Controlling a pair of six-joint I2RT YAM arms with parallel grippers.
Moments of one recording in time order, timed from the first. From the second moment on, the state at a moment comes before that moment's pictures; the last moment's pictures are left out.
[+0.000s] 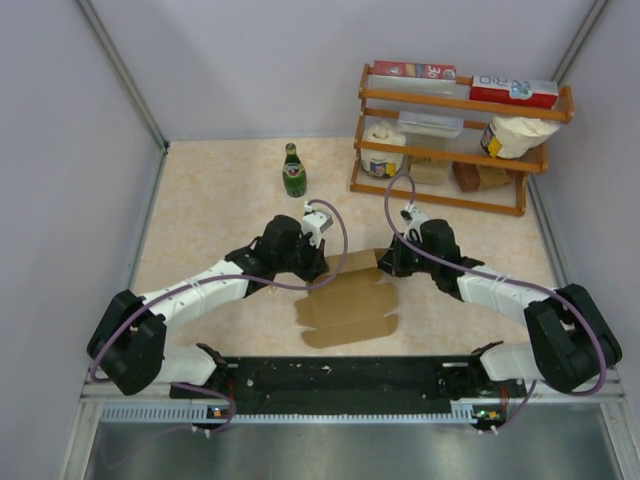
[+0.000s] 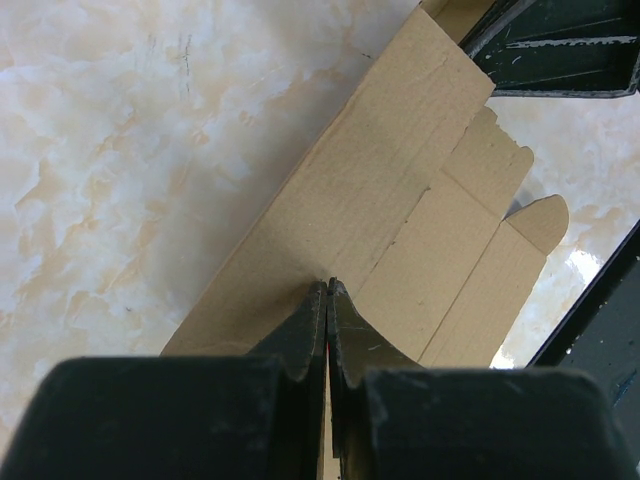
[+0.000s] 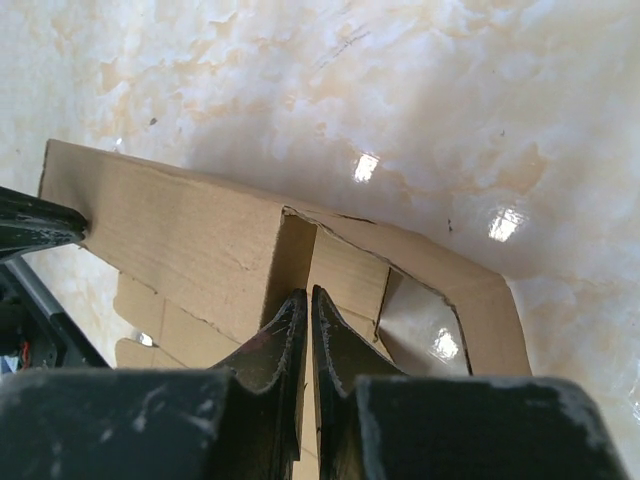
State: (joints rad) left arm -0.69 1.32 0.77 -0.10 0.25 -0.19; right arm 0.46 1.32 0.54 0.18 -0.35 0.48
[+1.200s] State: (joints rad) left arm -0.69 1.31 0.76 -0.10 0.26 -0.21; right arm 0.39 1.11 0.83 -0.40 -0.12 0.28
